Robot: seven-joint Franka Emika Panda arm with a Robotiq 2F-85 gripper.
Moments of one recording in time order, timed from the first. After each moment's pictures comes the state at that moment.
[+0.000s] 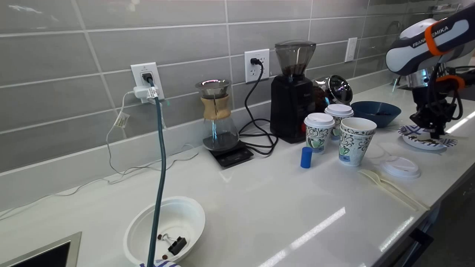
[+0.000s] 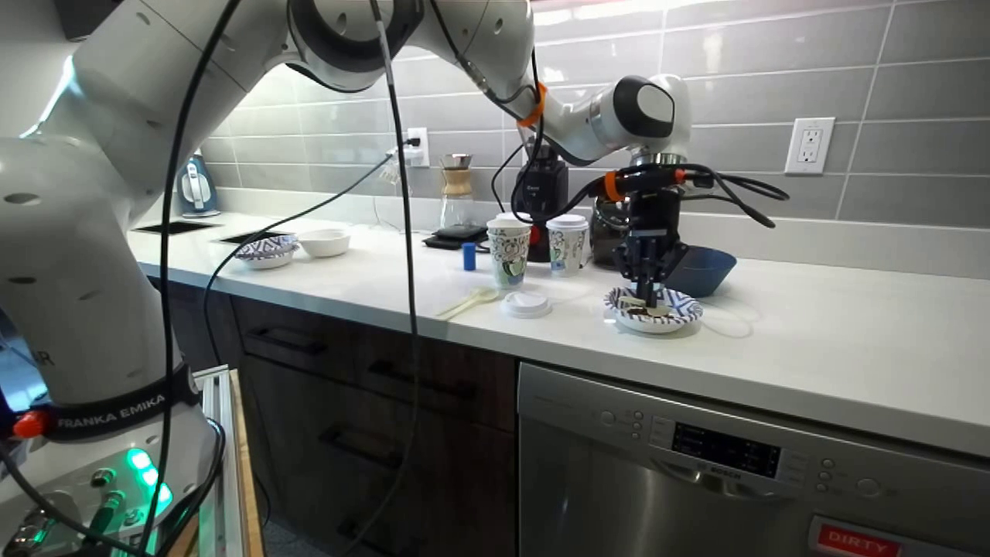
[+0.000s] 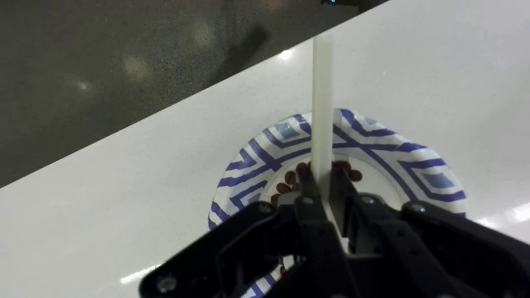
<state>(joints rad) -0.11 0.80 -0.09 -1.19 -0.29 1.71 -0.21</state>
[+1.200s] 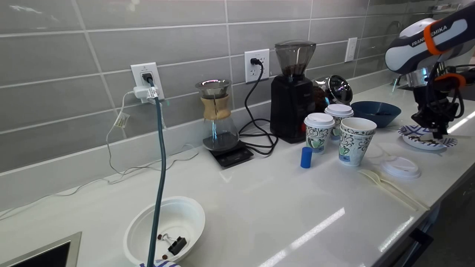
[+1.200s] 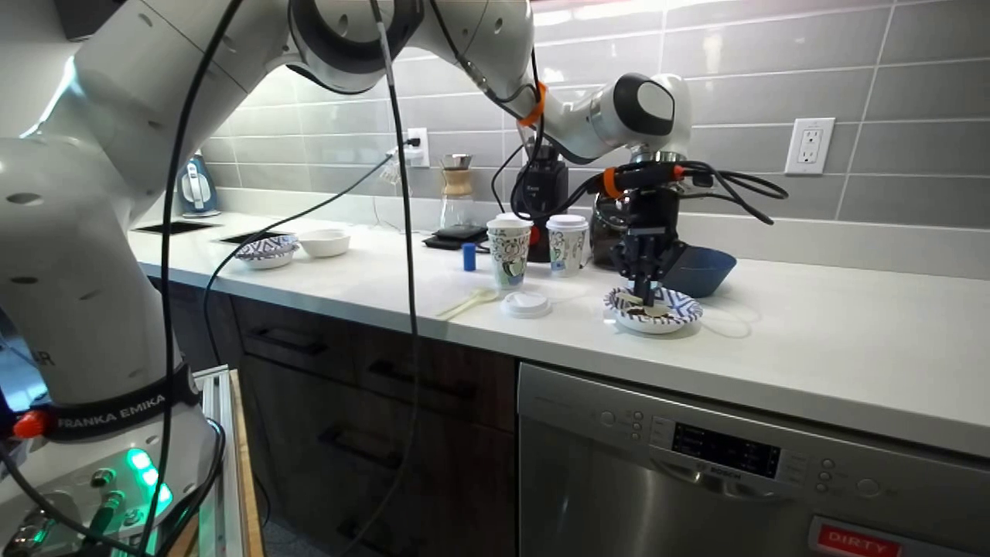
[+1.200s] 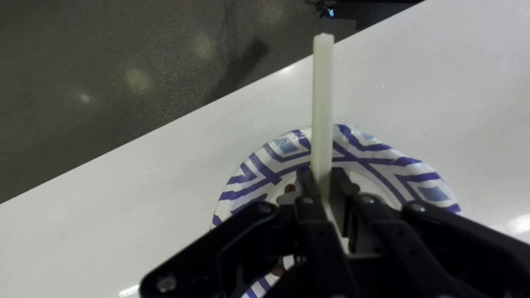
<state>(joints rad) -0.10 0.80 -0.10 -1.17 -0.29 1.66 -0.21</state>
